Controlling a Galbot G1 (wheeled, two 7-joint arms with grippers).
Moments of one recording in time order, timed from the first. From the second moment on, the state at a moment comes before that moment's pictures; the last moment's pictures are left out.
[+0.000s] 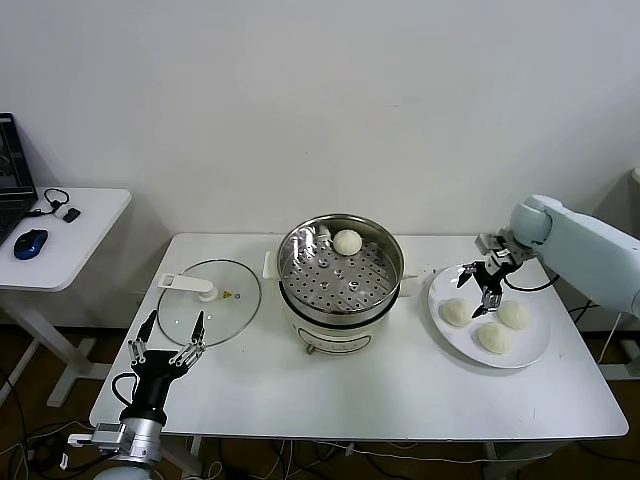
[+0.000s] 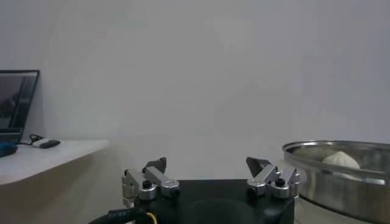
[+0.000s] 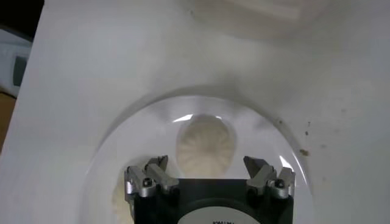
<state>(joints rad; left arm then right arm) 1.64 -1.41 -0.66 -2.03 -0.21 -0.16 0.08 0.20 0.81 -1.09 0.81 0.16 0.11 -1.20</state>
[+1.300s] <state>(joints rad) 1.64 -1.42 -0.66 -2.01 -0.21 -0.16 0.08 0.08 0.91 -0.96 0.66 0.05 0.14 -1.19</state>
